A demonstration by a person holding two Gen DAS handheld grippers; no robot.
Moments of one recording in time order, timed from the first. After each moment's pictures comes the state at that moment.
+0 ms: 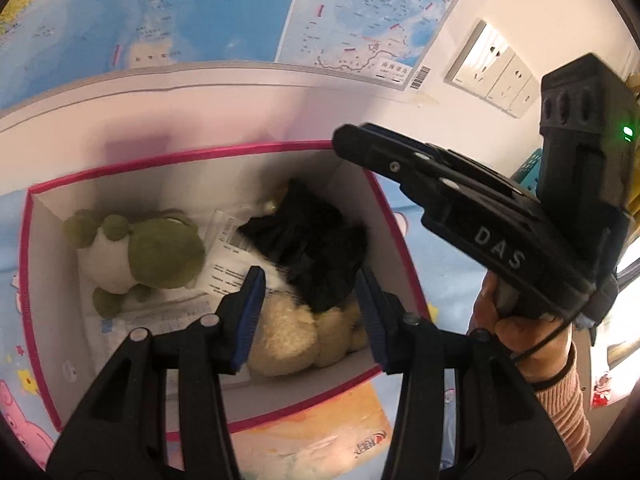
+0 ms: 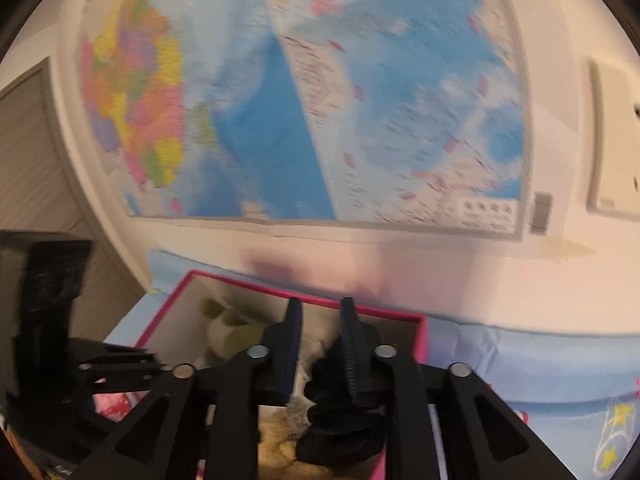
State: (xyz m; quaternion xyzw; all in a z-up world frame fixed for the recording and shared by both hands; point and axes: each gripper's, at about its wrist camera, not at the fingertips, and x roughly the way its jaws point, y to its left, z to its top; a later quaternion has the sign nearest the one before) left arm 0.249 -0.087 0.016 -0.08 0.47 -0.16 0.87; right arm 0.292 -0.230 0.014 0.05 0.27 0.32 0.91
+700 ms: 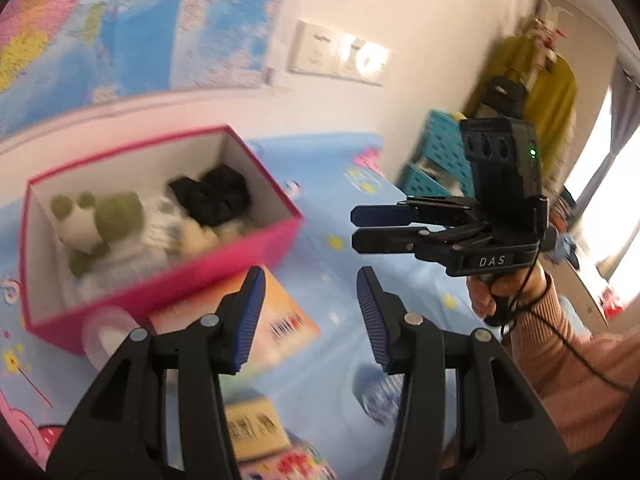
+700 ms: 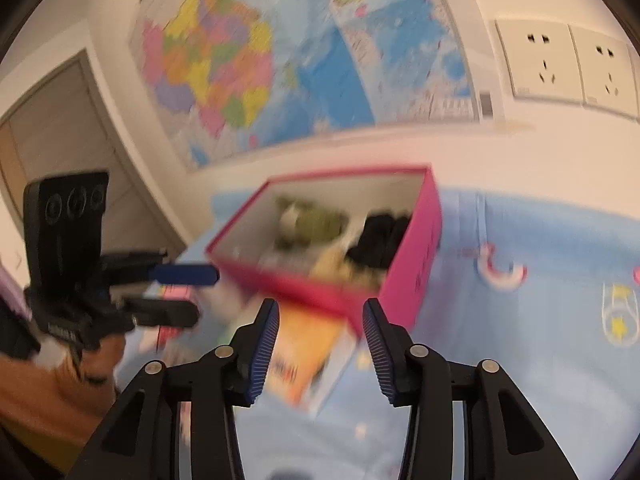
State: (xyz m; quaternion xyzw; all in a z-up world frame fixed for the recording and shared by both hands) left arm 0.093 -0.102 0.032 -0.02 0.37 -0.31 0.88; right arm 0.136 -0.311 -0.027 0.04 0.30 0.39 0.87
